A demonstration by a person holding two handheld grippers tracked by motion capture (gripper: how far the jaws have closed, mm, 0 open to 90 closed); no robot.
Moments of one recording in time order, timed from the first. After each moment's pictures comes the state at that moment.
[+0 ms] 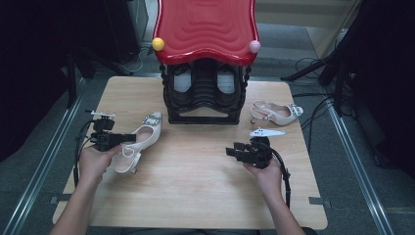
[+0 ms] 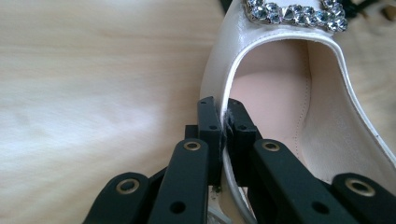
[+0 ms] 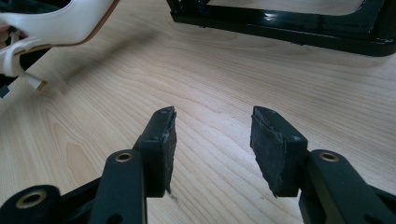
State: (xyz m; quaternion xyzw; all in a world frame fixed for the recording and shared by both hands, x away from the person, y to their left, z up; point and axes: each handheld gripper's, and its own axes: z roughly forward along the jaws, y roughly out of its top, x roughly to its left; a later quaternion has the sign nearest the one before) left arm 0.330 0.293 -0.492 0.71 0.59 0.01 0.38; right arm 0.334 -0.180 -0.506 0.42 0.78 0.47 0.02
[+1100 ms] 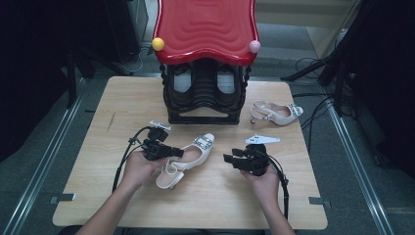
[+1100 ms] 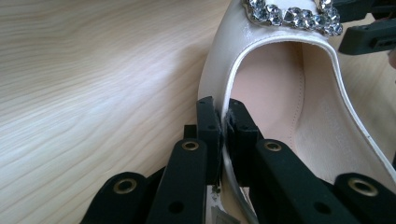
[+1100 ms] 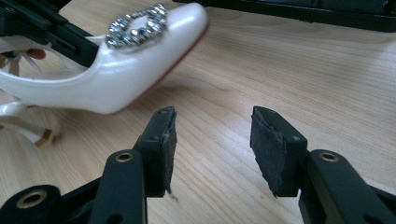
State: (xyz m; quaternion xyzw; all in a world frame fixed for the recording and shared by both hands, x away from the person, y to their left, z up) left arm 0.336 0.155 -0.503 0.81 0.46 -0.07 0.36; right arm 0.313 -0.170 -0.512 0.43 0.78 0.45 0.04
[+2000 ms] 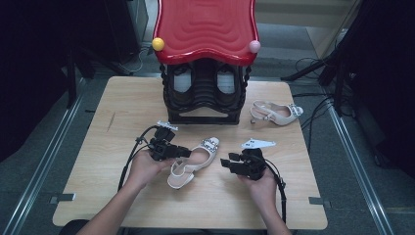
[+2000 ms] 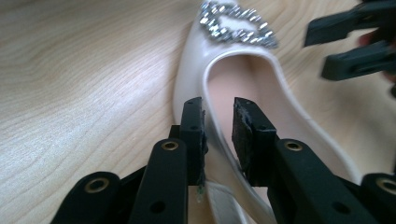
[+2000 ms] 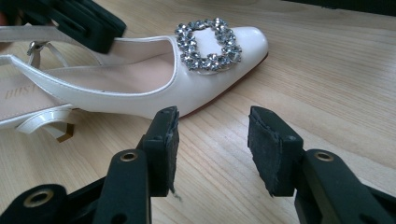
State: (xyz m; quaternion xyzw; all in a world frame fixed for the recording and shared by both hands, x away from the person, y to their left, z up) left arm 0.333 0.148 -0.491 0.81 0.44 -0.06 0.38; right arm 0.304 -0.161 -0.518 0.41 0.80 0.44 0.03
